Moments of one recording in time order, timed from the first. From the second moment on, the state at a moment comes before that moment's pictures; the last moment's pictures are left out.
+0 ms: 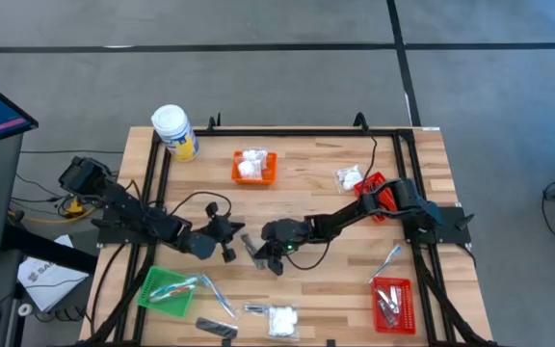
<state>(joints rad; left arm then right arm) -0.45 1.43 0.39 0.38 -0.83 -0.37 0.16 2.19 1.12 0.52 -0.14 0.50</state>
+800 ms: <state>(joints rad) -0.56 1.39 0.40 0.37 -1.12 -0.34 0.16 2.00 1.11 0.19 -0.12 0.38</state>
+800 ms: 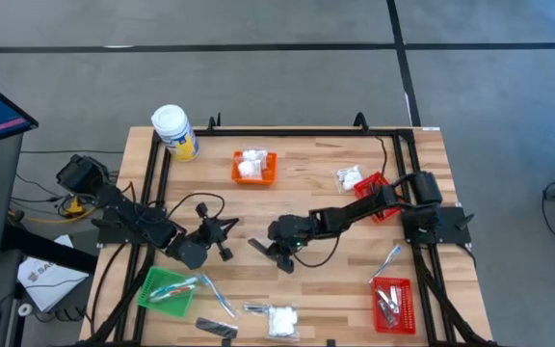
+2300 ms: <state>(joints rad) -0.56 1.39 0.40 0.37 -1.11 -0.35 0.31 1.14 0.76 -0.83 0.47 0.86</state>
